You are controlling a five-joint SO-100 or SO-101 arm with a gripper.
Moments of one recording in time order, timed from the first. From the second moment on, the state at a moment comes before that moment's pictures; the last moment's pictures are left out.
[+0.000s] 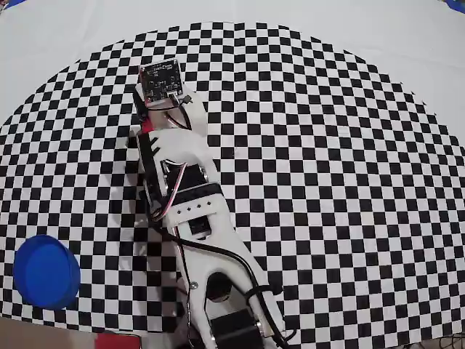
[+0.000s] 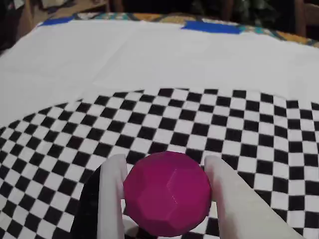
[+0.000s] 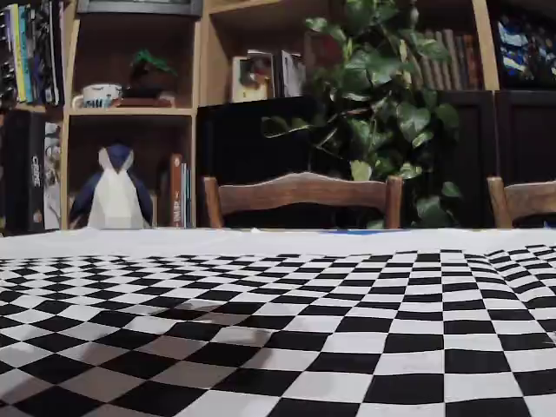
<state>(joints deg) -16.4 134.1 144.7 5.3 -90.5</state>
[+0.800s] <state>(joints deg) -35.4 134.1 146.4 5.3 -90.5</state>
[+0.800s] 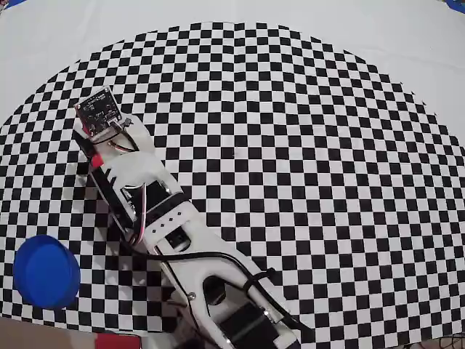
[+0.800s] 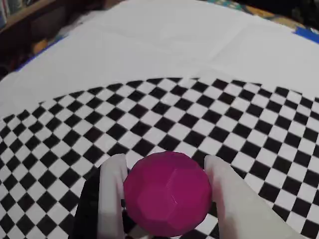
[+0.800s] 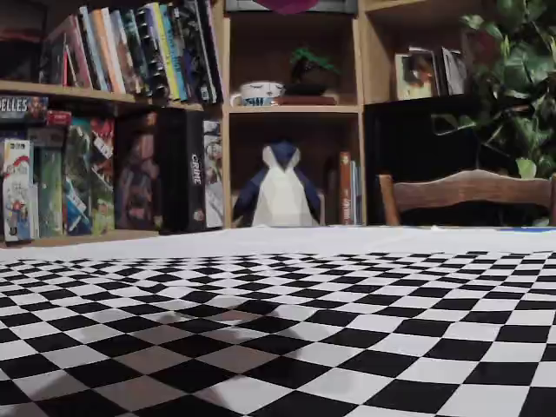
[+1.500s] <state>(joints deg) -49.3 134.1 147.1 5.3 -90.5</state>
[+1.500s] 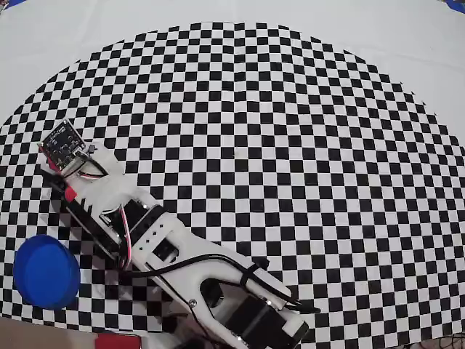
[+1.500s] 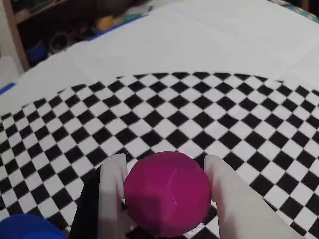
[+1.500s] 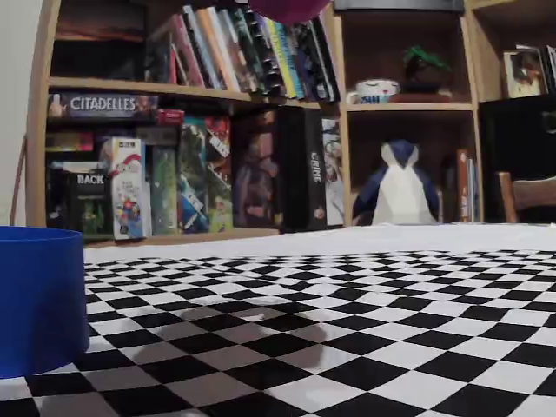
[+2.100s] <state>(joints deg) -59.0 134.1 147.1 5.3 -90.5</state>
